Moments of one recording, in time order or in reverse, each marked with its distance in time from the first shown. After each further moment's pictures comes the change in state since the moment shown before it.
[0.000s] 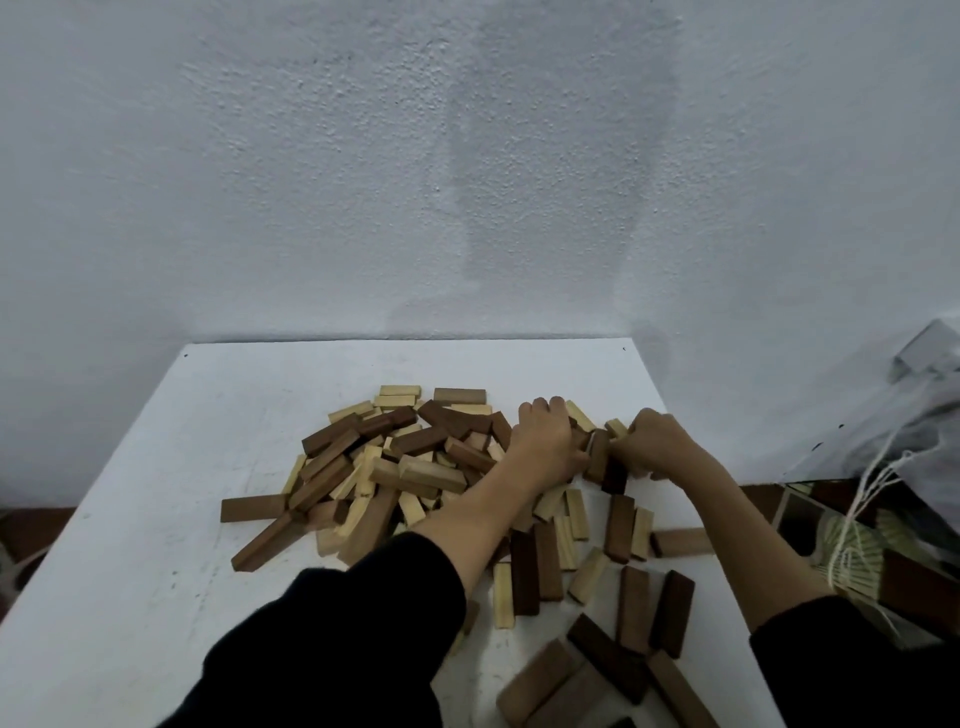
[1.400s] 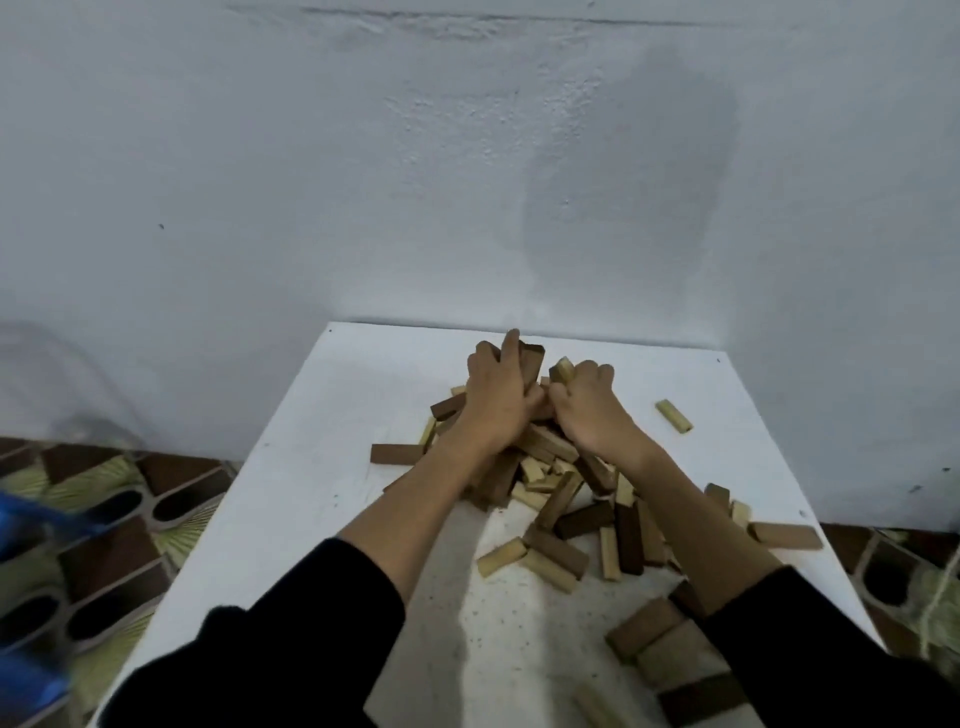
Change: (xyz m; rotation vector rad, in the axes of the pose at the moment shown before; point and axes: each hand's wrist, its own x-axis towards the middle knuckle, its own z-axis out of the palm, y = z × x) left_hand -0.100 -0.089 -0.111 -0.125 0.385 -0.088; right_hand -0.097 -0.149 0.062 -0.013 0.111 -0.497
